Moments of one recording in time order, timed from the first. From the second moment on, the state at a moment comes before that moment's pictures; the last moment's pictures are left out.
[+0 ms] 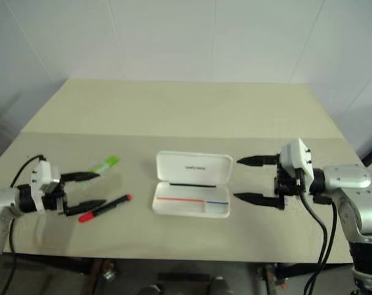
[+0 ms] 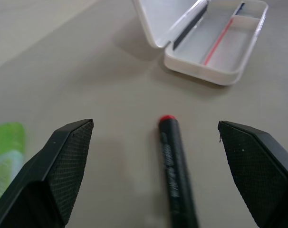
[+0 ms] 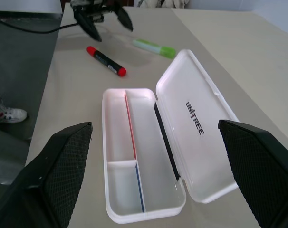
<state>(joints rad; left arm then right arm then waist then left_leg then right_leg) -0.17 0.86 0.30 0.12 -0.43 0.12 -1.22 -0.42 -0.83 -0.19 -0.18 0.61 0.38 1.32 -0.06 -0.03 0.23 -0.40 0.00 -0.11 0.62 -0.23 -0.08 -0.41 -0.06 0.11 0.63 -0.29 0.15</state>
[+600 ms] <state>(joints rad) -0.09 0.84 0.26 0.13 -0.34 0.03 -1.13 -0.37 -0.82 -0.16 -0.28 0.69 0.44 1.30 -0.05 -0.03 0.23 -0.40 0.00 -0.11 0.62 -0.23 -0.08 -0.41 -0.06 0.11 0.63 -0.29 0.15</state>
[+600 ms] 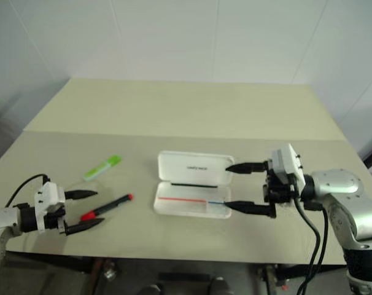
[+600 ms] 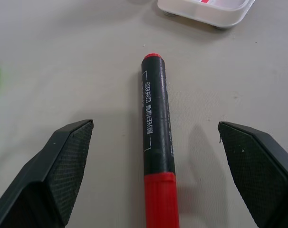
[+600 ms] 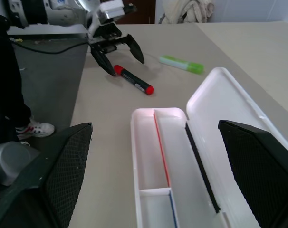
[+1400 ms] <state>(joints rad) -0.15 0.79 0.19 0.25 -0.30 -0.04 -1.08 -0.30 -0.82 -0.17 -0.33 0.69 0.37 1.29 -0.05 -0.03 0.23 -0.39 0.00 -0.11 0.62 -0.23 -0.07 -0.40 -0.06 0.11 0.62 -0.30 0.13</state>
